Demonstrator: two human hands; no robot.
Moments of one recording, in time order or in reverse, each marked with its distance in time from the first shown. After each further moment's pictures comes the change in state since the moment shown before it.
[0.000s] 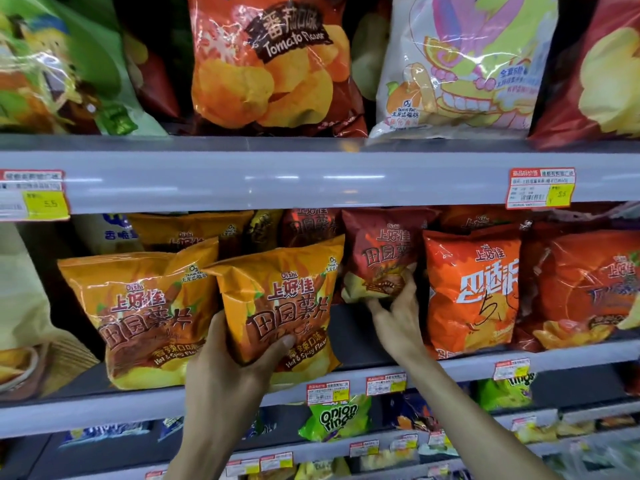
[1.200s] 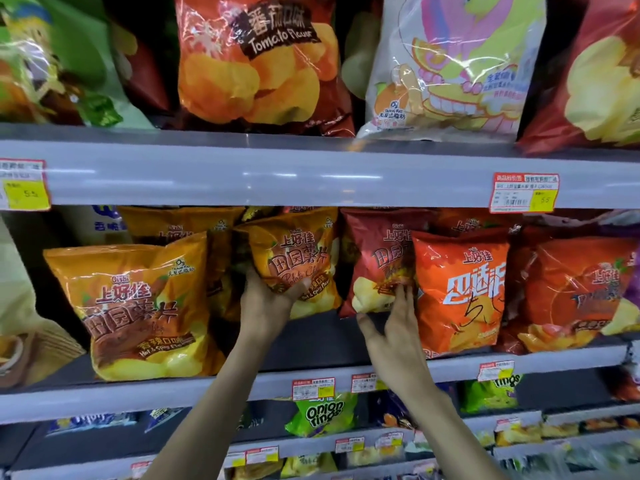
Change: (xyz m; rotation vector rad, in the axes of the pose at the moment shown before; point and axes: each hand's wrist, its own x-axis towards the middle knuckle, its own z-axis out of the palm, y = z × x) left_hand 0.087 -0.006 0.092 -0.132 -0.116 -0.149; right_hand -0.039 0.003 -0.024 -0.274 -0.065 -0.125
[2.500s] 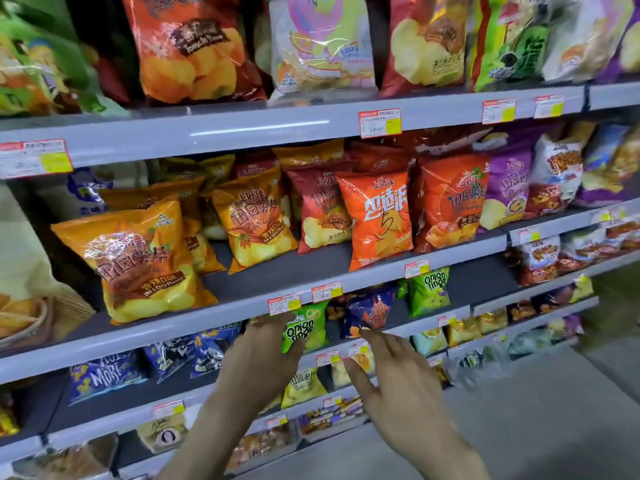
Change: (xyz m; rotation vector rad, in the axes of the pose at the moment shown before) left_hand -0.235 0.040 -0.070 0.769 -0.489 0.244; right_hand -0.259 -0.011 -0.083 -0.475 -0.103 -0.028
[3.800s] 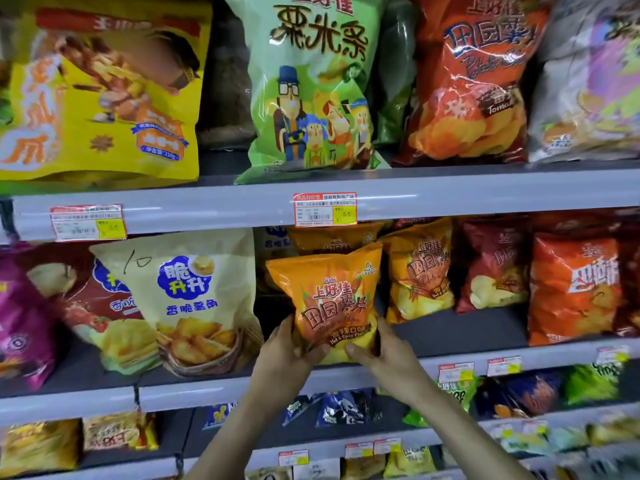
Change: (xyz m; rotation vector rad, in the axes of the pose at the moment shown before) left_hand 0.066 -0.265 -0.115 -0.456 0.195 -0.135; right_hand 0.193 -0.238 0.134 0.562 -0.190 -0.157
